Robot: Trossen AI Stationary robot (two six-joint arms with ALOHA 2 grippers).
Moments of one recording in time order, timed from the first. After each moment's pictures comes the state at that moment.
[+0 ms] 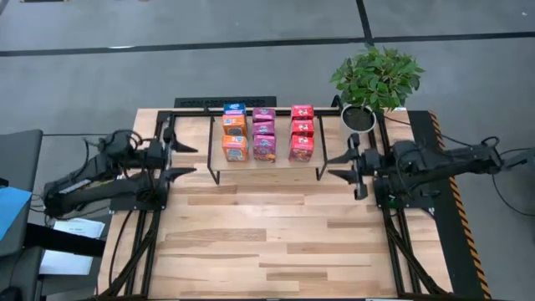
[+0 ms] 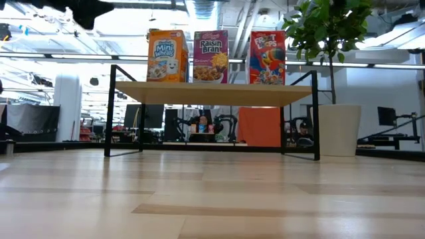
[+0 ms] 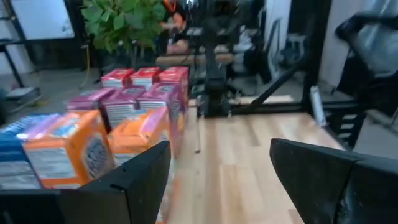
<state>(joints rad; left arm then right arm) 0.36 0.28 0.55 -0.24 0.28 0.04 0.11 0.62 0.57 0.15 0.09 -0.07</state>
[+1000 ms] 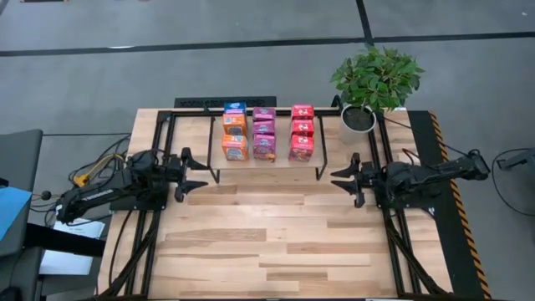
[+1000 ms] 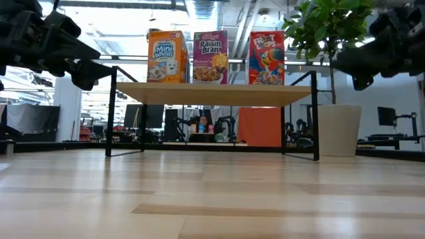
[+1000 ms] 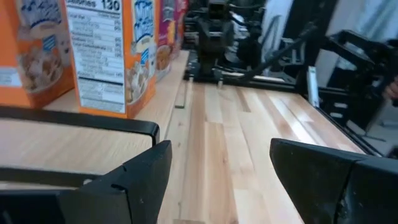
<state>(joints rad) 0.36 0.01 0.04 -0.02 0.32 -0.13 0.16 0.19 0.01 0.19 0.24 0.16</state>
